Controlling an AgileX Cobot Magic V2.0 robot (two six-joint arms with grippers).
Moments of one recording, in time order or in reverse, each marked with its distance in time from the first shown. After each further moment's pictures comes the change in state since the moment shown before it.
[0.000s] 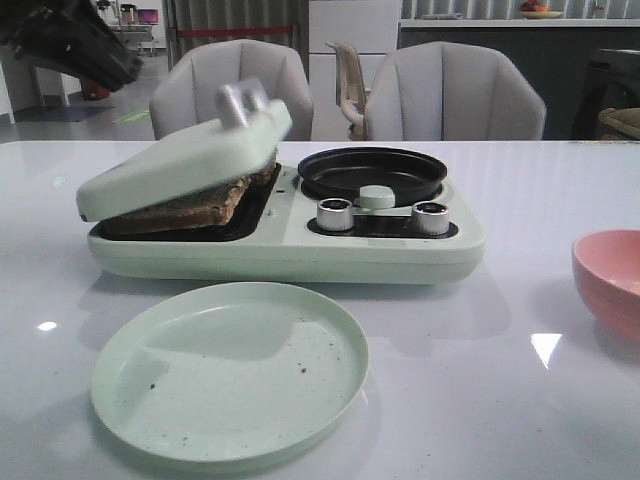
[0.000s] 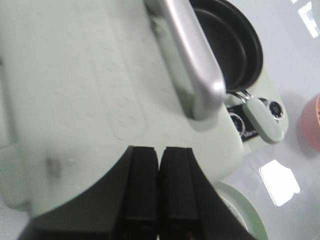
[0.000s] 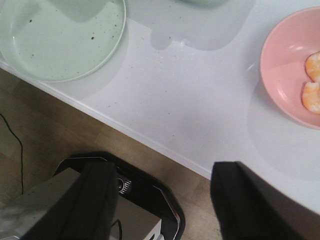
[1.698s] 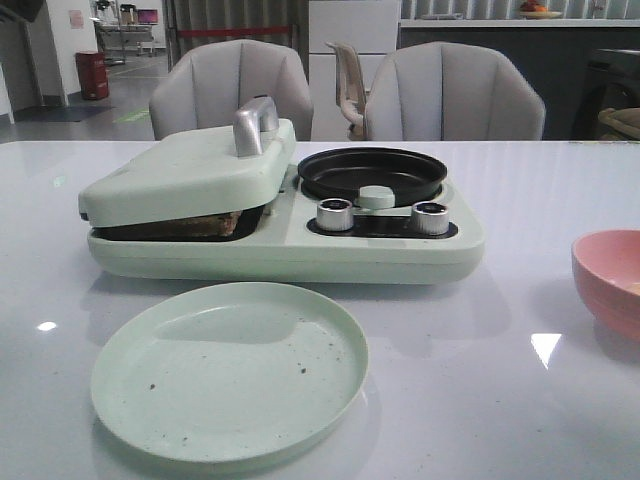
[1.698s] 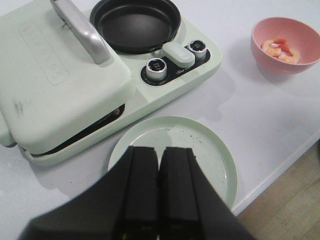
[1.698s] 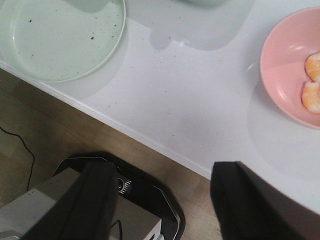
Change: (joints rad) left arm -0.442 -0.723 0.484 0.608 -0.274 -0.461; right arm 0.000 0.000 0.000 0.000 0.000 0.000
